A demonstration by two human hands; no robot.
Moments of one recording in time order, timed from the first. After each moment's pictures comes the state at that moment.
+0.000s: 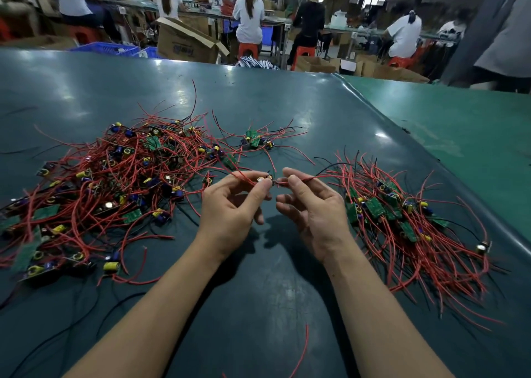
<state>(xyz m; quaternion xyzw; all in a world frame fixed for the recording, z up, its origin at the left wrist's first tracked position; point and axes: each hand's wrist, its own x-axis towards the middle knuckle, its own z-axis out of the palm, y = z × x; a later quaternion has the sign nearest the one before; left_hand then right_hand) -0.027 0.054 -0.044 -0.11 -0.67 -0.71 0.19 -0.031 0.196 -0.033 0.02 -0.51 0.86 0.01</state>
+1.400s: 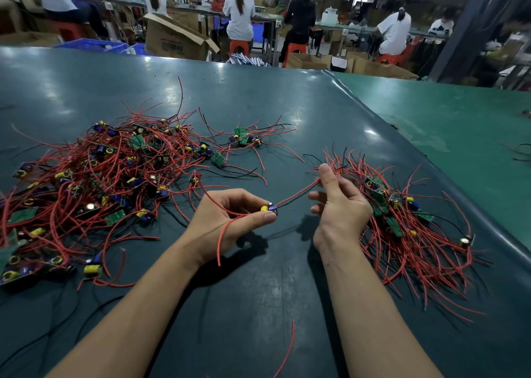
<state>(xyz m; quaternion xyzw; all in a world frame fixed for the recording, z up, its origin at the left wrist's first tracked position) -0.027 0.049 -0.036 -0.14 -0.72 -0.68 -0.09 -0.044 0.221 -0.038 -0.18 -0.50 0.80 0.28</state>
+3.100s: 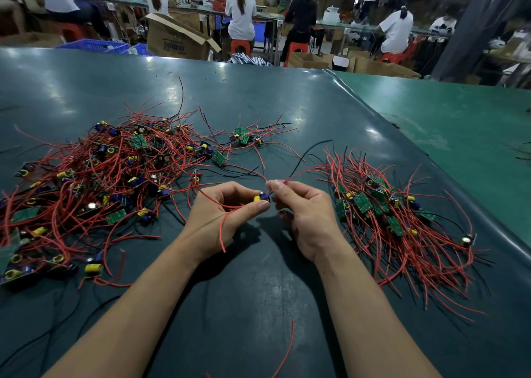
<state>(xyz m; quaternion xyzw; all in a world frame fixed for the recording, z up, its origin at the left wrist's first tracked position) -0.023 0.049 -0.040 -0.13 -0.68 -0.72 -0.03 -0.036 0.202 -0.041 -0.04 -0.59 0.80 0.01</state>
